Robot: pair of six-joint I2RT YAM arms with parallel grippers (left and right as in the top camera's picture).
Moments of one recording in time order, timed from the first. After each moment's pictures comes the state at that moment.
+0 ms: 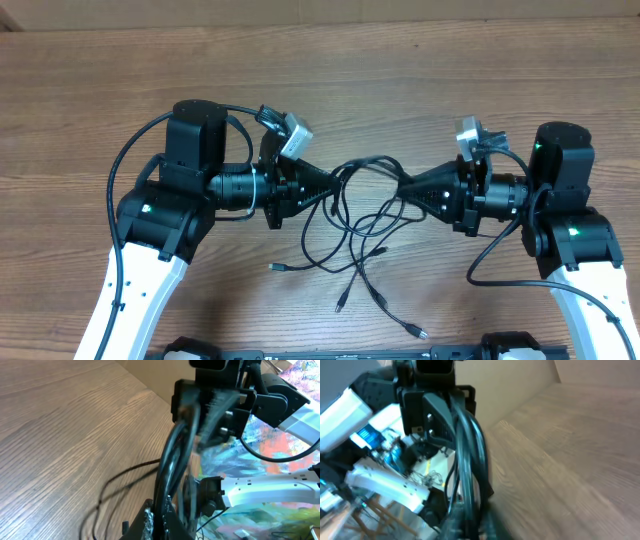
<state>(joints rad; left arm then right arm) -0.30 1.19 1.19 -0.68 1.04 0.00 0.05 1.05 0.92 -0.43 -1.35 -0.01</state>
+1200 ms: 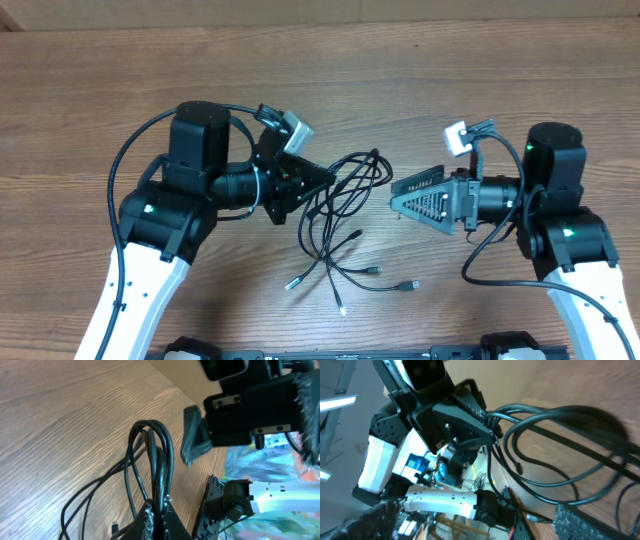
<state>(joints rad) -0.32 1.19 1.19 -0.69 0.89 0.00 0.10 1.05 0.92 -0.43 -1.36 0.45</state>
